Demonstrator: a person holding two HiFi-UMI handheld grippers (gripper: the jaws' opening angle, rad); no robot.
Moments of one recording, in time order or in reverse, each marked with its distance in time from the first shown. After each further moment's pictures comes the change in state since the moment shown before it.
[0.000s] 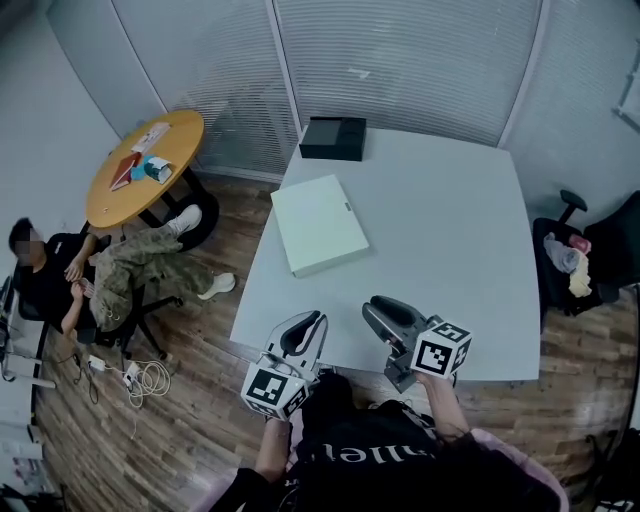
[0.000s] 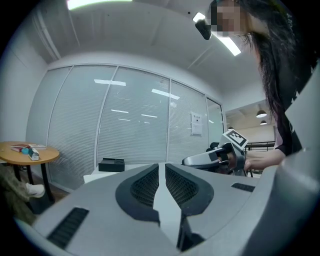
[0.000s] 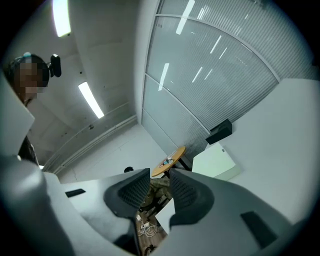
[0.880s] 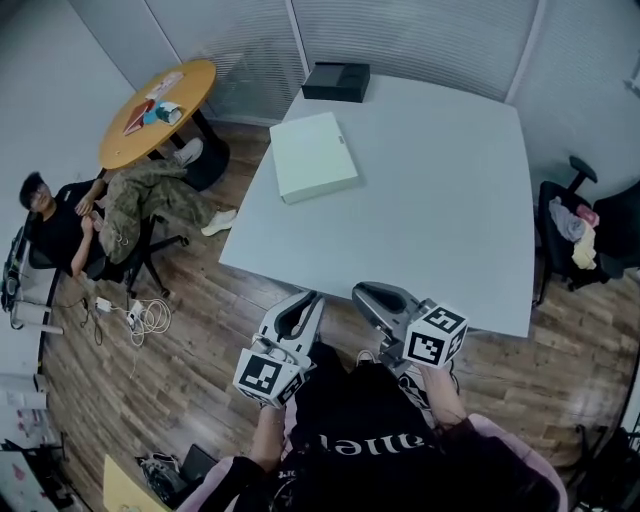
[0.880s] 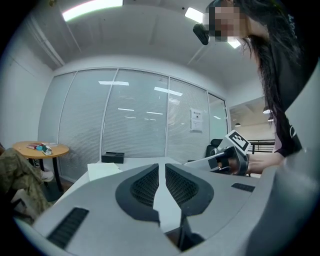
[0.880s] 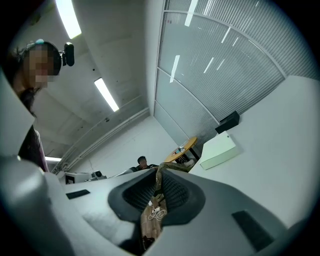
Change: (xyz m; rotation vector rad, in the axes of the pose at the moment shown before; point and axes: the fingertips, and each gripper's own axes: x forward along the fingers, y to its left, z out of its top) left arm -0.061 -0.134 -0.022 -0.012 0.041 0.088; right arm -0.113 0.053 -0.071 -0.051 0.104 0.135
